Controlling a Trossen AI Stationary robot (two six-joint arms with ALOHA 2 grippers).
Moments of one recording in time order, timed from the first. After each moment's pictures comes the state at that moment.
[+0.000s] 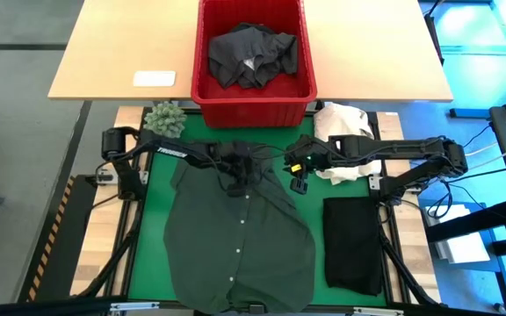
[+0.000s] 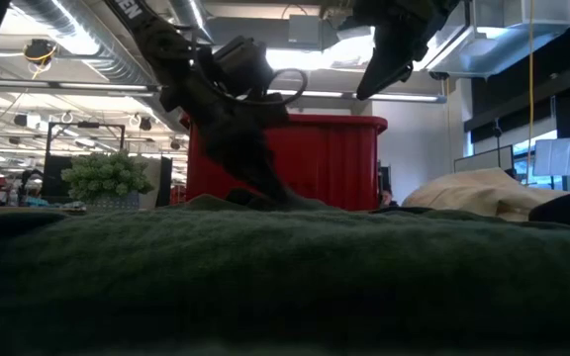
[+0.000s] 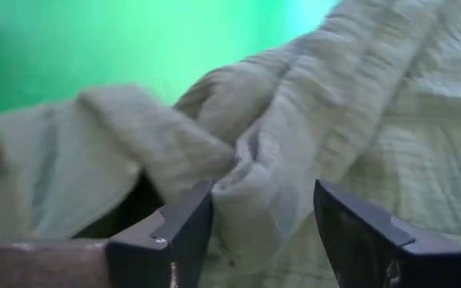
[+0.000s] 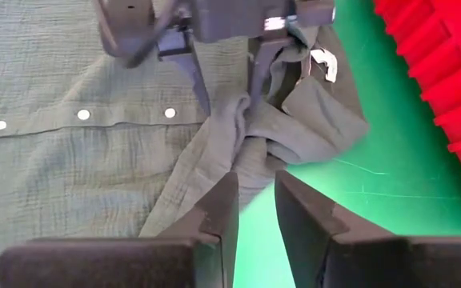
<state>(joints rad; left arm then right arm) 0.22 1.79 0.95 0.01 0.15 0.23 -0.05 1.40 1.19 -0.68 0.10 0.10</state>
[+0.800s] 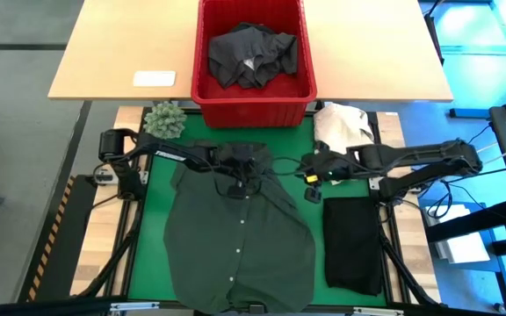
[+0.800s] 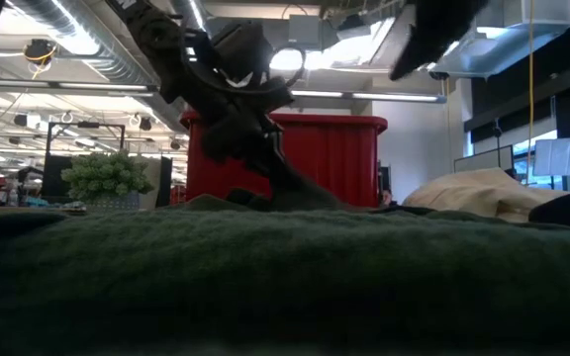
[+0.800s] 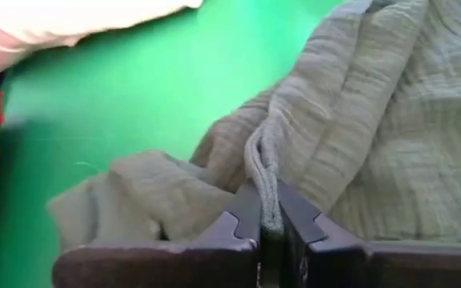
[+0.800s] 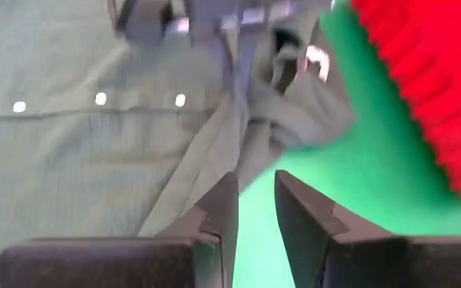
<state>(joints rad) 0.18 1.76 0.95 0.07 0.04 0.40 0.09 1.23 1.09 -0.72 0.24 0.18</state>
